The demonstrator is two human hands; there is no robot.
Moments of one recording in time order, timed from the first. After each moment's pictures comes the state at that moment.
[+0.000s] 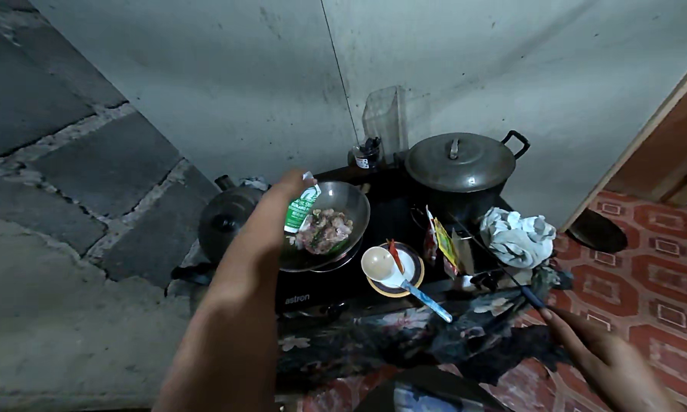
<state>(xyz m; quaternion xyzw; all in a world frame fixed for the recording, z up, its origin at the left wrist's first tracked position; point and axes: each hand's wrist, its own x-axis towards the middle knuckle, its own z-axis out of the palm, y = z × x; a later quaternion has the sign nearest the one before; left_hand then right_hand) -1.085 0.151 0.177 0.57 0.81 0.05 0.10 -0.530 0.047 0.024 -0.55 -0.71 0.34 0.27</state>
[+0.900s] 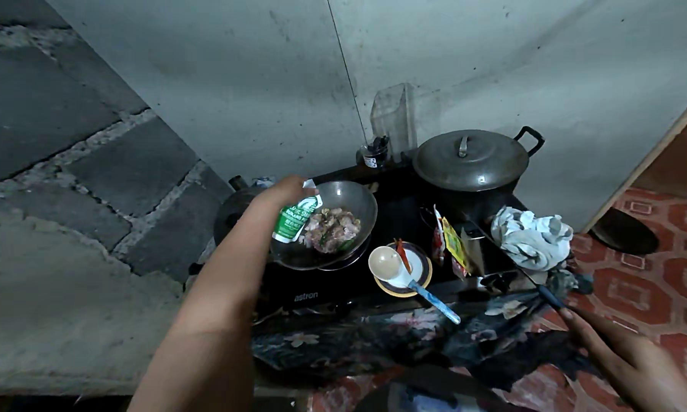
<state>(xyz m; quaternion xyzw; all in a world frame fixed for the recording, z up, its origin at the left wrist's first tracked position) -1.065 0.114 0.207 0.55 0.82 -0.03 0.13 -0.520 0.058 0.027 -0.54 -0.72 0.36 0.25</state>
